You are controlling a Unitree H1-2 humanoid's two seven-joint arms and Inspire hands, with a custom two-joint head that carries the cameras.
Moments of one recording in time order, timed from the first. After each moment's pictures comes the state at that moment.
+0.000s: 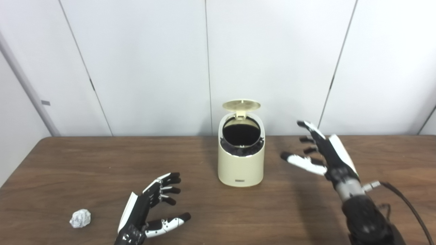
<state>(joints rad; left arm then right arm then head) 0.01 0.17 0.01 -0.11 0.11 -0.20 -0.09 -0.31 -0.24 0.07 -0.08 -0.38 0.24 0.04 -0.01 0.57</state>
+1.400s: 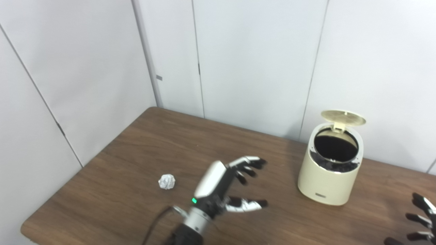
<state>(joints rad) 0.01 0.20 0.02 -0.43 0.59 0.06 -0.08 -0.12 -0.31 0.04 -0.12 -0.30 0.07 0.11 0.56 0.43</state>
